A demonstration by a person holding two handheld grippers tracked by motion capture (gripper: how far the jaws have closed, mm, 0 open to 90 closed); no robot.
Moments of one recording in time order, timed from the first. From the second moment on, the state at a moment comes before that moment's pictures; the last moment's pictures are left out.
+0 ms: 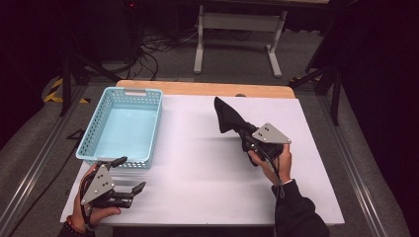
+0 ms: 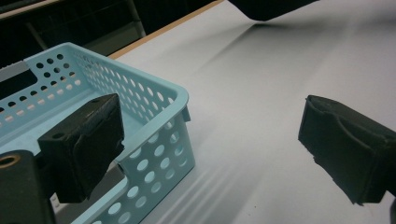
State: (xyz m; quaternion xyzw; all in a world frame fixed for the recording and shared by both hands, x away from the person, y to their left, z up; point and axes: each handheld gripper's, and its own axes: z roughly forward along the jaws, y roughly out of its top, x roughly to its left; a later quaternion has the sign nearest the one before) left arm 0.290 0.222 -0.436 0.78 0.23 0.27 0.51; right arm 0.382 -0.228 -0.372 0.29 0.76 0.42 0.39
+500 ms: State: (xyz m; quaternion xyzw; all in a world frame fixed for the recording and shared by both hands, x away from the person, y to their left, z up) left arm 0.289 0.222 -0.436 0.78 0.23 0.28 0.50; right arm 0.372 -0.246 -0.354 0.30 0.72 0.46 0.42
